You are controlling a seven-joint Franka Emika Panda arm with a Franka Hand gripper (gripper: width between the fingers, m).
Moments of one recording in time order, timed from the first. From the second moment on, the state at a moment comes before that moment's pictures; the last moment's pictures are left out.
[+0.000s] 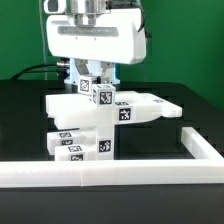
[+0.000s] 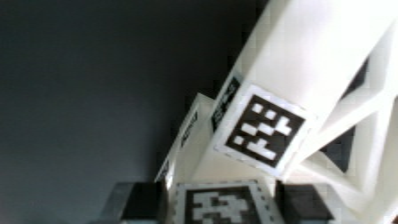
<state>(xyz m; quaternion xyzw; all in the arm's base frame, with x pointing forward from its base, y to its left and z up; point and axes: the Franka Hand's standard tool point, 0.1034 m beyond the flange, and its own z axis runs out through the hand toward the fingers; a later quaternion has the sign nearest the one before) 0.515 -0.027 0.112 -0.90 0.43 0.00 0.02</state>
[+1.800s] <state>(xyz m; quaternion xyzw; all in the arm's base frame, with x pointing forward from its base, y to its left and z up) 0.523 -0.039 0.119 -0.96 -0.27 -0.04 -0.02</state>
